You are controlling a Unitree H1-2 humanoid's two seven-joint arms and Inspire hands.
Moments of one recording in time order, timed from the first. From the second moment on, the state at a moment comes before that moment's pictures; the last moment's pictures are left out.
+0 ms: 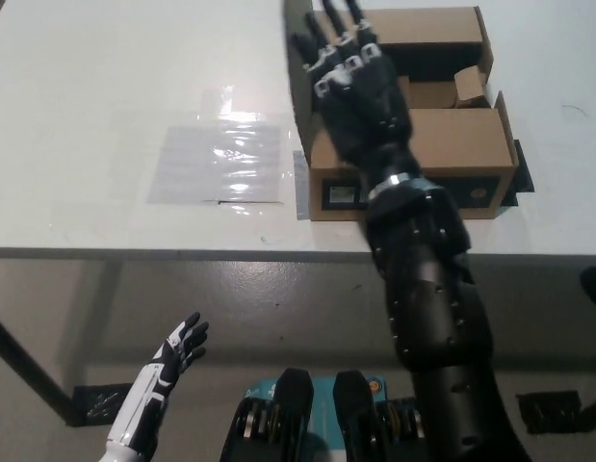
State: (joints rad) left_arm 0.04 0.16 -0.05 0.09 -0.01 -0.30 -0.15; right_arm -0.80 0.24 -0.10 0.36 0.67 0.09 0.03
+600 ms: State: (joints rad) left_arm 0.02 0.16 -0.06 0.09 0.00 -0.30 -0.16; right_arm -0.87 0.24 -0.04 0.69 0.52 0.03 0.06
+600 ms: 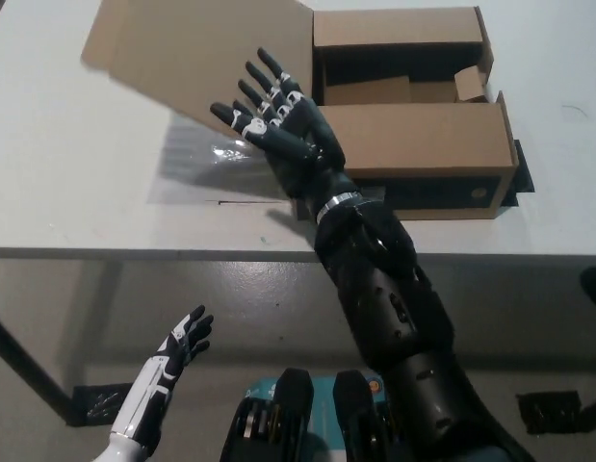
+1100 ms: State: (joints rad) left_arm 0.02 0.16 -0.06 0.09 0.00 -0.29 -0.16; right_arm -0.91 0.20 -0.10 0.70 0.49 -0.02 0.10
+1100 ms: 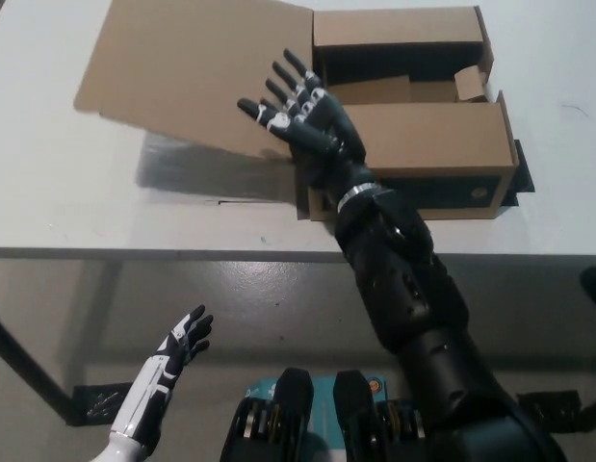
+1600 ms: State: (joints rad) left_arm 0.02 0.16 -0.06 0.09 0.00 -0.29 -0.15; right_arm -0.91 0.09 -0.14 0.15 0.51 0.09 0.08
